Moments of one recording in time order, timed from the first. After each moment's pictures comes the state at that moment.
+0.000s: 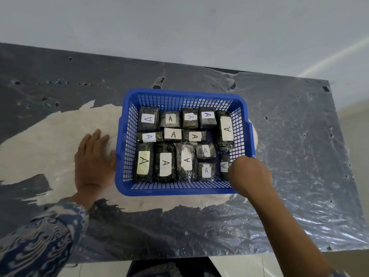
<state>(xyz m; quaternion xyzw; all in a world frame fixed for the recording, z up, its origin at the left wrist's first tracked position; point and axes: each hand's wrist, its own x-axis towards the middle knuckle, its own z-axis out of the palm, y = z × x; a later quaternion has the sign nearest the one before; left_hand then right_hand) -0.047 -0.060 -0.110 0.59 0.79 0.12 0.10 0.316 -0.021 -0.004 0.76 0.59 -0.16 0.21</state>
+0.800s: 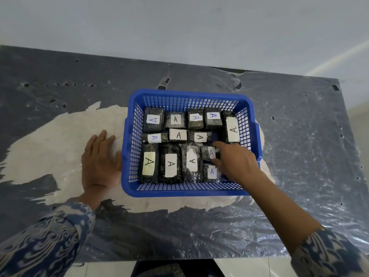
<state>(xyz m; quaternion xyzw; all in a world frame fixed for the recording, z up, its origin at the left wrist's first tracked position) -0.049 -0.059 -0.115 0.59 0.79 0.11 0.10 0.300 0.012 -0.035 0.63 0.75 -0.15 0.14</state>
